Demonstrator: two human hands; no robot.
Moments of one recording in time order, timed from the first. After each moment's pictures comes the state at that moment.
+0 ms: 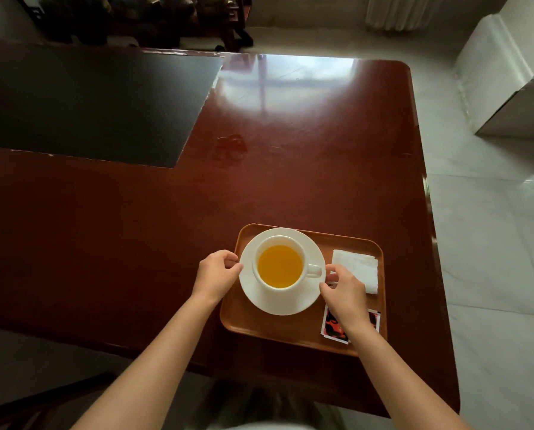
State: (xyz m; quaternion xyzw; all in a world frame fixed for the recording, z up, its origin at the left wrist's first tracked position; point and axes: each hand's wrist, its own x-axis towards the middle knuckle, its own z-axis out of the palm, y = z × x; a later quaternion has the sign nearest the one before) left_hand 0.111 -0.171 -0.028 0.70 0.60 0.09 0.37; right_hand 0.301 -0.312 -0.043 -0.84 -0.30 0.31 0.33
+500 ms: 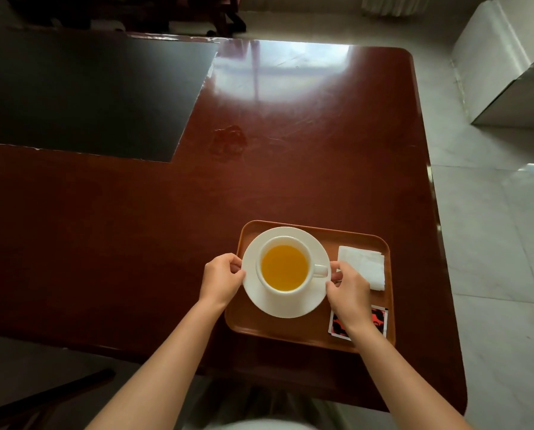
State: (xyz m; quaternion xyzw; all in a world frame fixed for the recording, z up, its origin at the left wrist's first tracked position) left_hand 0.108 -0.172 -0.042 0.71 0.59 0.08 0.38; right_hand 0.291 -0.306 -0.042 -0.86 -0.29 0.27 0.33
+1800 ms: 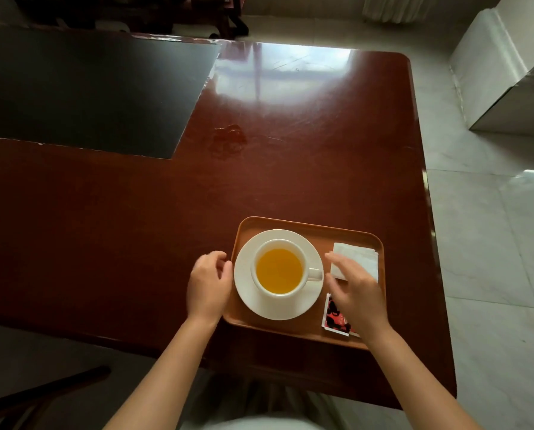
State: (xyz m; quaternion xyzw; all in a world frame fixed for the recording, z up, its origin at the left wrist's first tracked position) left_hand 0.094 -0.203 -0.026 0.71 0.61 0.19 0.28; right_hand 0.309 -0.334 -0.028 -0.79 -0.51 0.14 0.31
